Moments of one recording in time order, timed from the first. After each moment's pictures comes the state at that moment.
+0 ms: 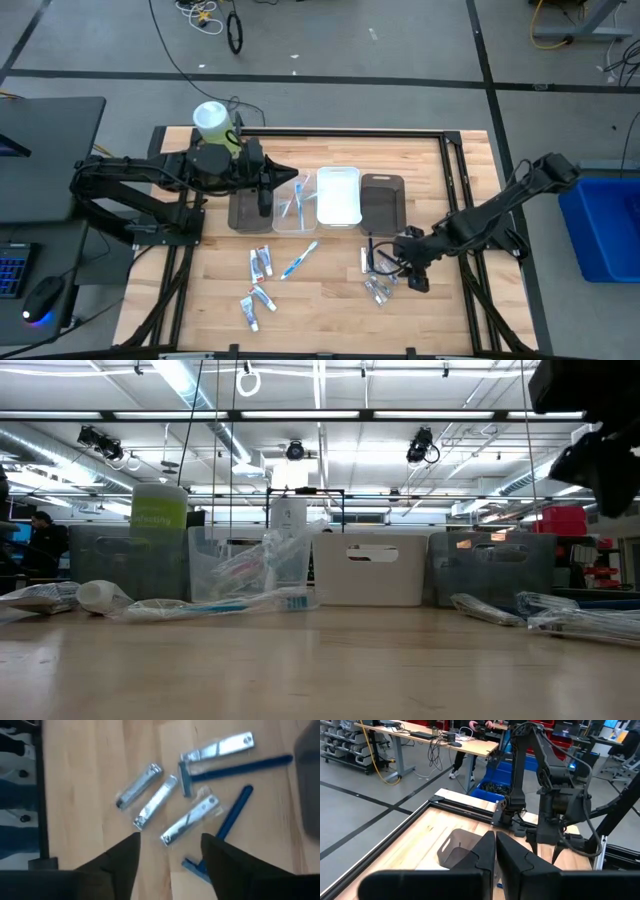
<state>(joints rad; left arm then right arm) -0.08 1.14 1.26 -0.33 -0.33 -0.25 0.51 1.20 0.67 -0.64 -0.01 0.68</state>
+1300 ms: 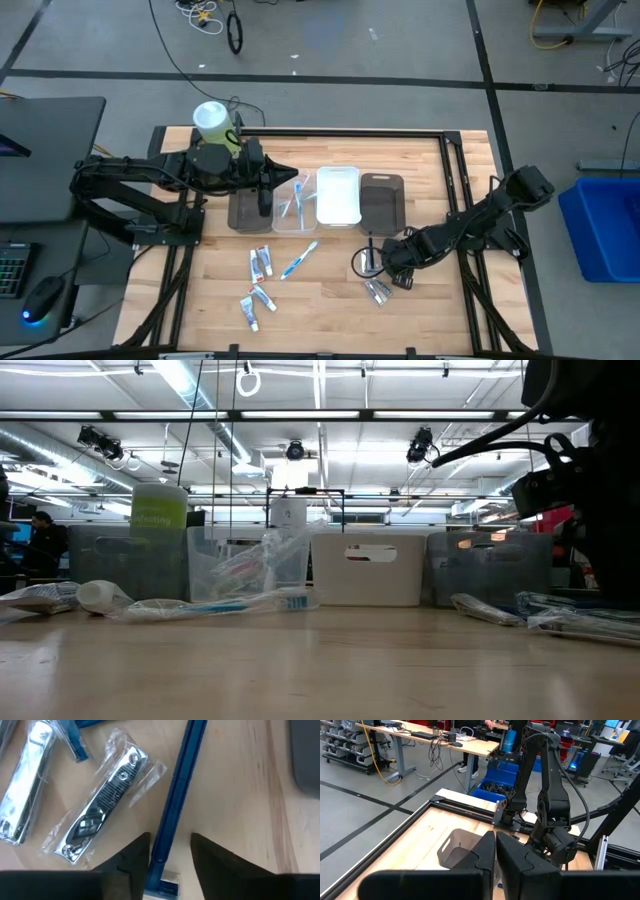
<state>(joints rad) -0.08 1.14 1.26 -0.33 -0.33 -0.24 0.46 1.55 0.68 -0.68 0.03 0.78</state>
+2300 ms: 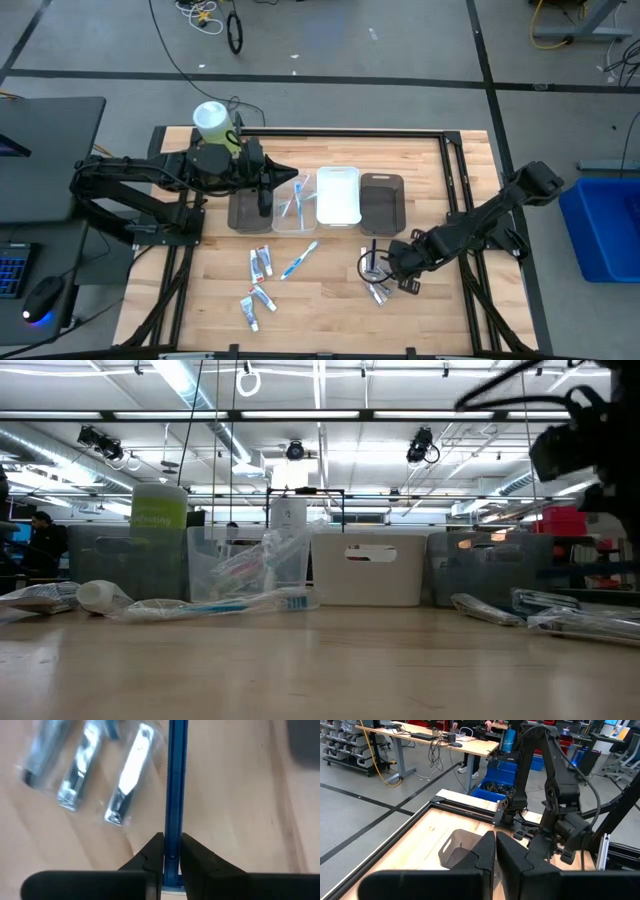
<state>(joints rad) -0.08 1.14 1.26 -0.33 -0.33 -0.23 0.53 1.44 0.74 -0.81 0.01 0.87</state>
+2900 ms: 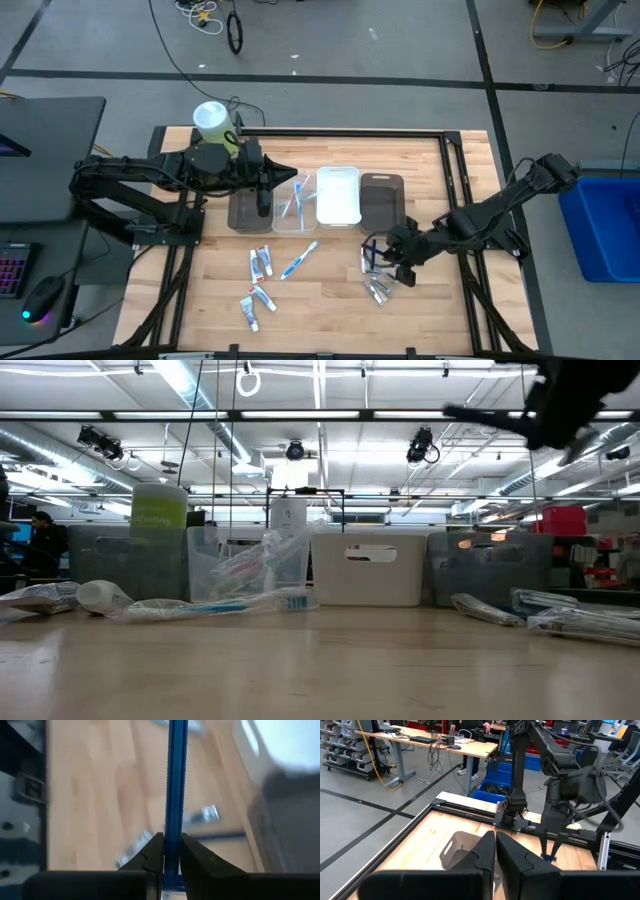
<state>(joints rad) -0.08 1.13 1.26 -0.33 -0.32 -0.20 0.48 1.20 0.82 -0.61 0.20 0.67</state>
